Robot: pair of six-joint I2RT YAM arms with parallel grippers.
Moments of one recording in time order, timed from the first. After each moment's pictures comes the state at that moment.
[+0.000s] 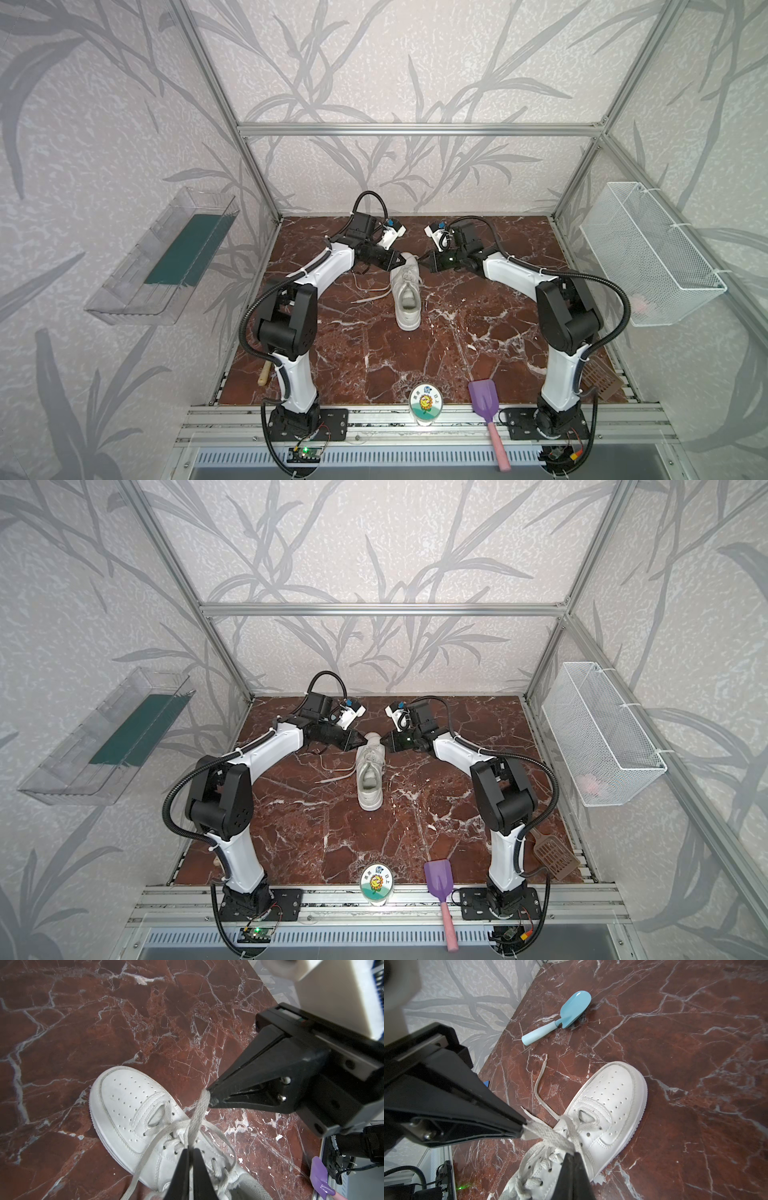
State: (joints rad) left arm -0.31 1.87 1.44 -0.50 0.64 0.10; right arm 0.45 1.95 1.38 -0.13 -0.57 0.26
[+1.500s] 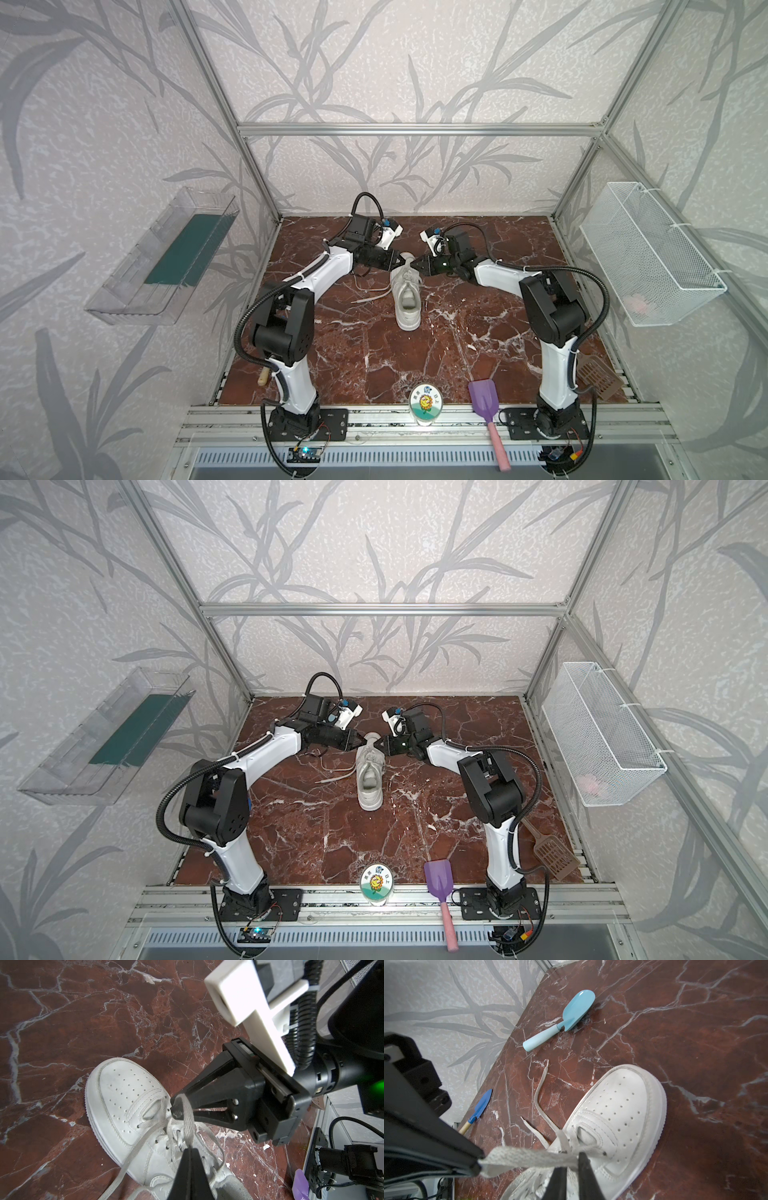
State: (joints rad) left arm -0.31 1.82 1.39 -0.44 0.63 -0.05; right arm 0.47 2.04 1.33 0.12 -0.60 0.38
